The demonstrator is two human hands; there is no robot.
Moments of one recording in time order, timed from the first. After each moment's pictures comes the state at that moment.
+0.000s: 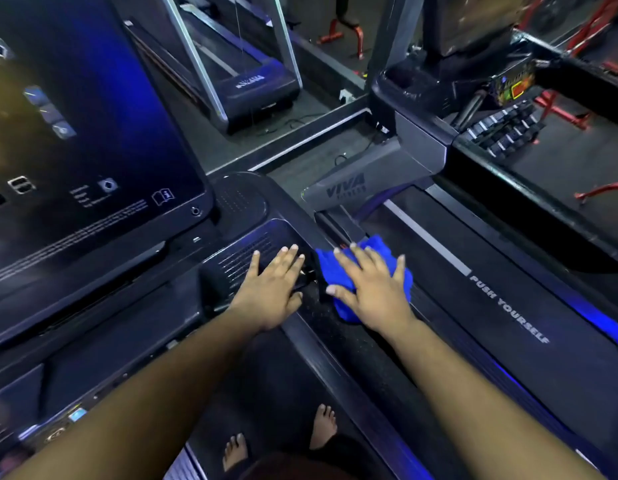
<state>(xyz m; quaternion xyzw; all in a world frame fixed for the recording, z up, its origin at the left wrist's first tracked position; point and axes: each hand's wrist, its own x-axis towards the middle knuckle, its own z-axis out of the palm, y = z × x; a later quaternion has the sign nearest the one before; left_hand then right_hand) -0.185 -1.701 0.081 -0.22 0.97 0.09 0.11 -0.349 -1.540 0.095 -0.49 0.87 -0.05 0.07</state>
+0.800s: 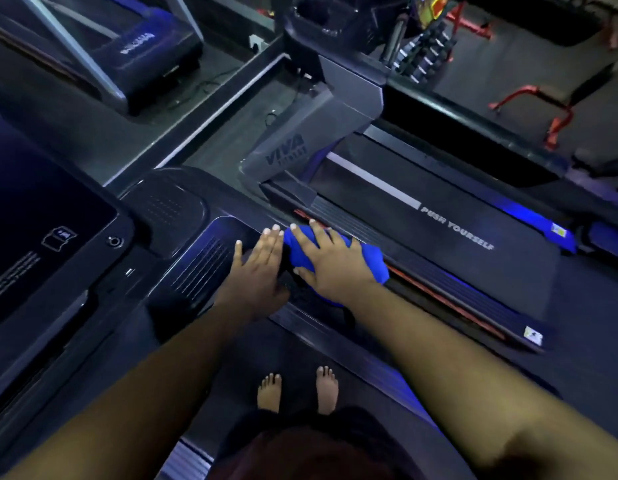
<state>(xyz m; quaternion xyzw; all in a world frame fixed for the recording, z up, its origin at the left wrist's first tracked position) -0.235 -1.721 0.036 -0.12 0.98 0.14 0.08 -0.359 -1.573 0.057 -0.44 0.89 0.04 0.12</state>
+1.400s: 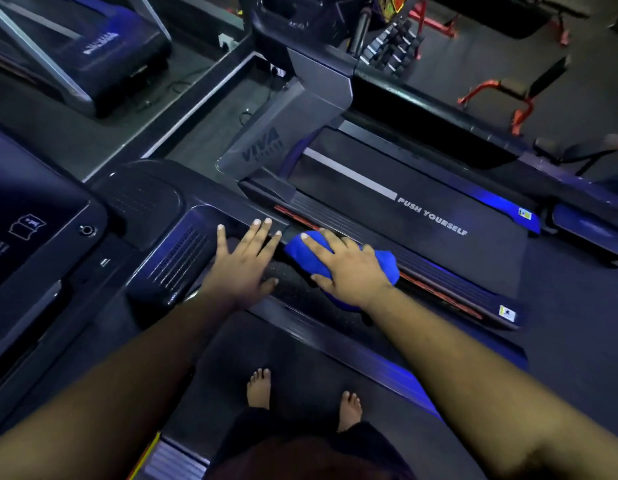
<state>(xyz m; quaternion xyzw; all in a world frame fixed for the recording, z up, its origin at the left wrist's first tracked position) -0.231 -1.711 0.042 -0.04 1.00 0.06 0.05 -0.349 -1.495 0.060 -0.43 0.90 0.06 0.11</state>
